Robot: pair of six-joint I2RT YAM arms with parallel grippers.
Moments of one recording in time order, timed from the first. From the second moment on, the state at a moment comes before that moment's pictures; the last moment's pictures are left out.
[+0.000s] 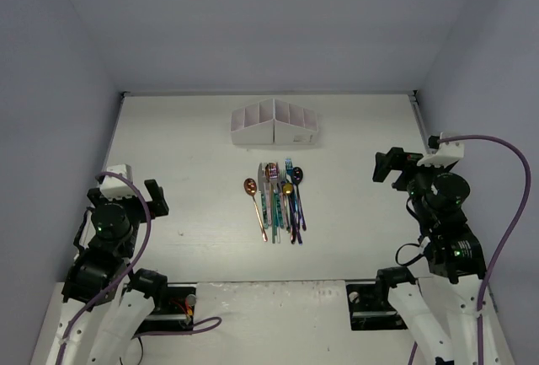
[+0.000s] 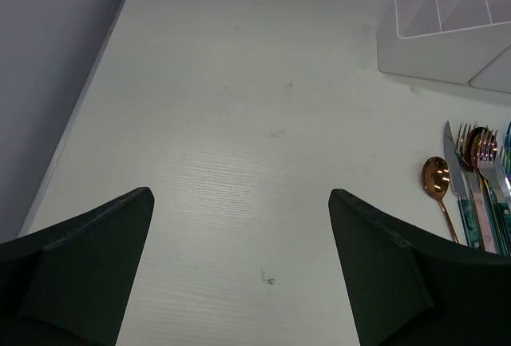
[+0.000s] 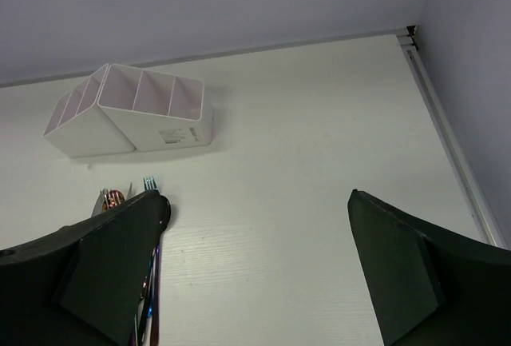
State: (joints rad) left arm -0.28 0.37 0.74 -0.68 -0.38 -0.19; right arm 0.14 0.56 0.91 -0.49 0.12 0.17
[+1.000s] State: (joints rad) left arm -0.28 0.38 0.70 -0.65 -0.40 -0.19; right arm 0.64 1.37 1.01 -0.45 0.41 0.51
